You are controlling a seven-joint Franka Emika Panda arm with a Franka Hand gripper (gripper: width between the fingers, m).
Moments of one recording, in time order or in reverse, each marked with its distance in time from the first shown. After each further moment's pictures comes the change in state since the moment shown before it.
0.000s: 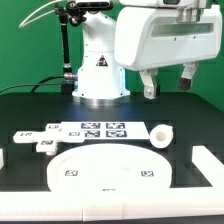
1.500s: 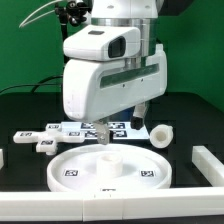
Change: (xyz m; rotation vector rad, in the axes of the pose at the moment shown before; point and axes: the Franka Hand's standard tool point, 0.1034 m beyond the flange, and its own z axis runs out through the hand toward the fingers) arm -0.032 0.065 0.064 0.006 0.039 -0.162
